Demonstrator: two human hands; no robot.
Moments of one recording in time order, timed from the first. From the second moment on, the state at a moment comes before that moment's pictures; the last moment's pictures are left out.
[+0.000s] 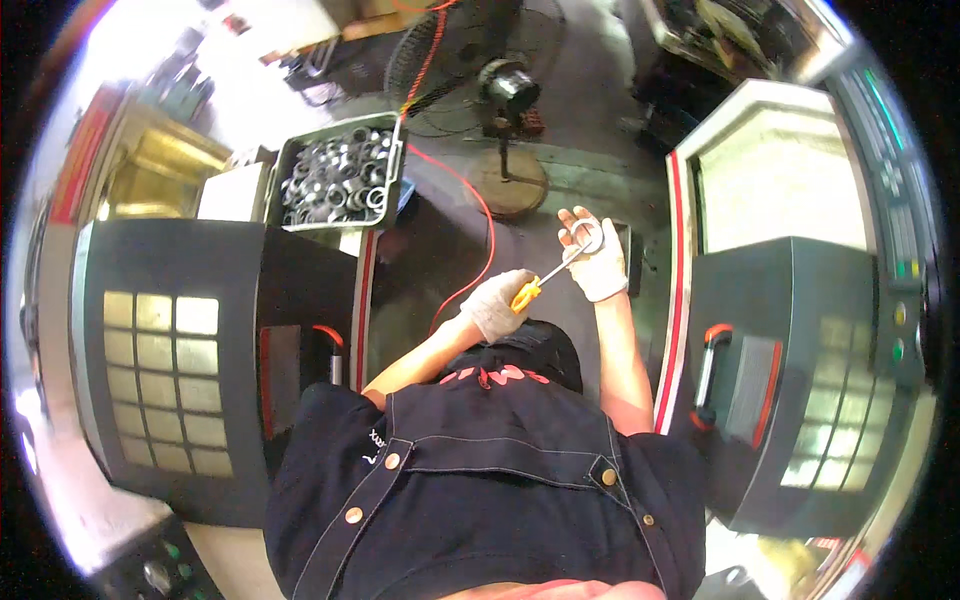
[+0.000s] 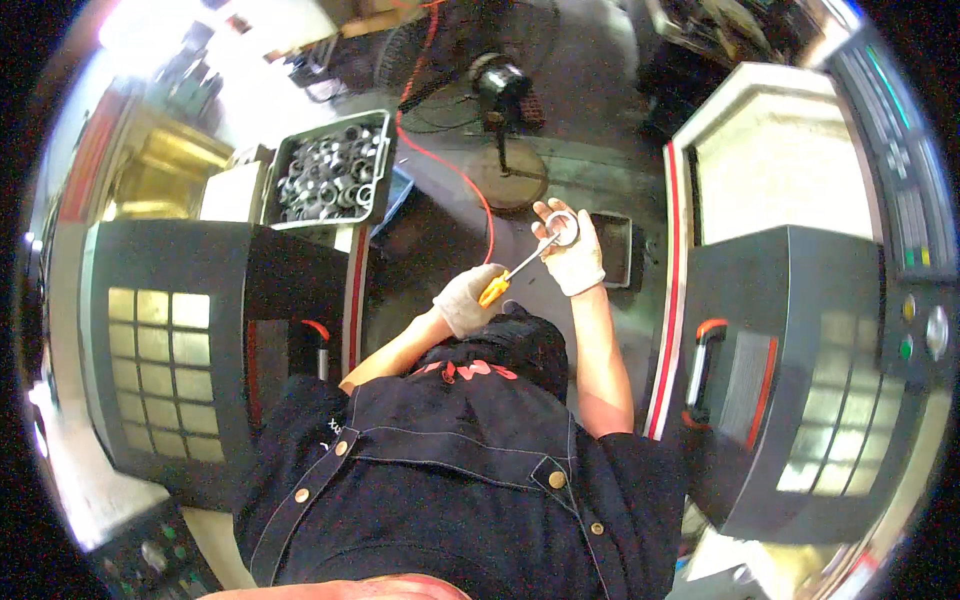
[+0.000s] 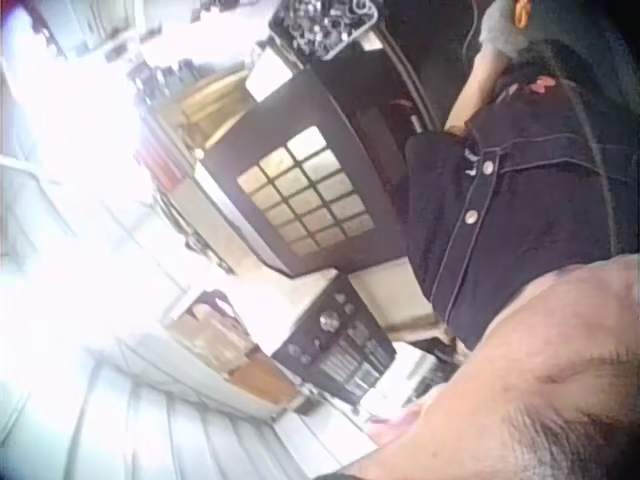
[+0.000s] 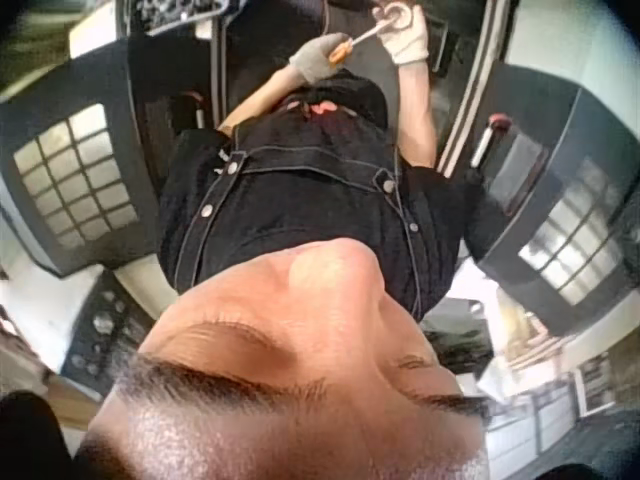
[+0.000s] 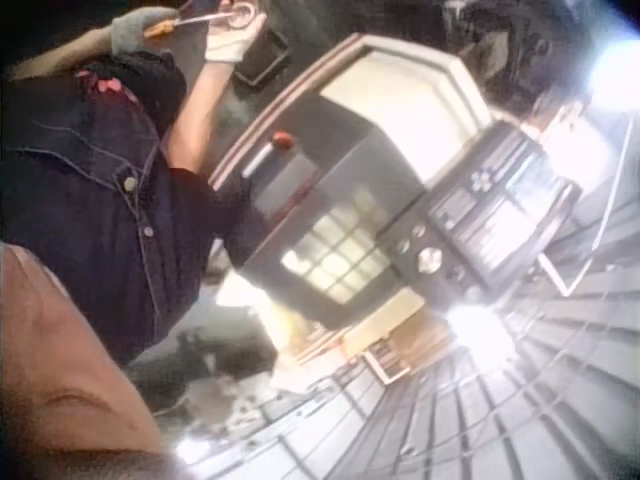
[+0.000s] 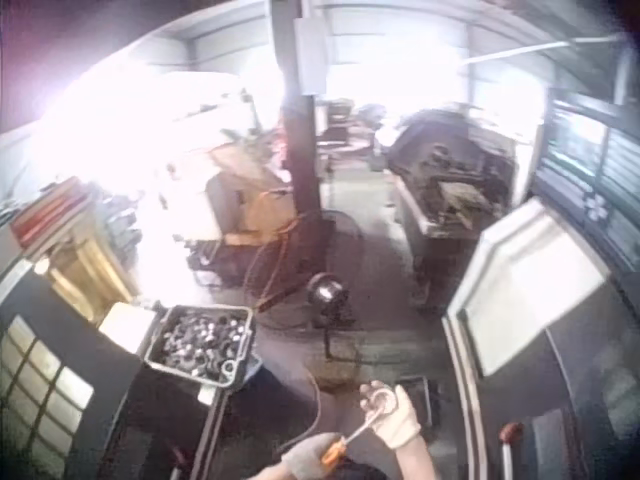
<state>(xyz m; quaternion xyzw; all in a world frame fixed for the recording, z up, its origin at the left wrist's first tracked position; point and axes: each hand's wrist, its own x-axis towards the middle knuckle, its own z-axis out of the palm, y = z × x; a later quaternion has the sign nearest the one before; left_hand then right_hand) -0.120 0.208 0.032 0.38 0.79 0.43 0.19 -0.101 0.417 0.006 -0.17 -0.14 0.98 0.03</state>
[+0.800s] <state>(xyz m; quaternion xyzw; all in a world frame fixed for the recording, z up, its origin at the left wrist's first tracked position) 0.029 0.219 -0.038 0.62 0.69 0.26 0.26 0.121 0.319 -0.166 -0.68 -0.56 0.46 -0.04</state>
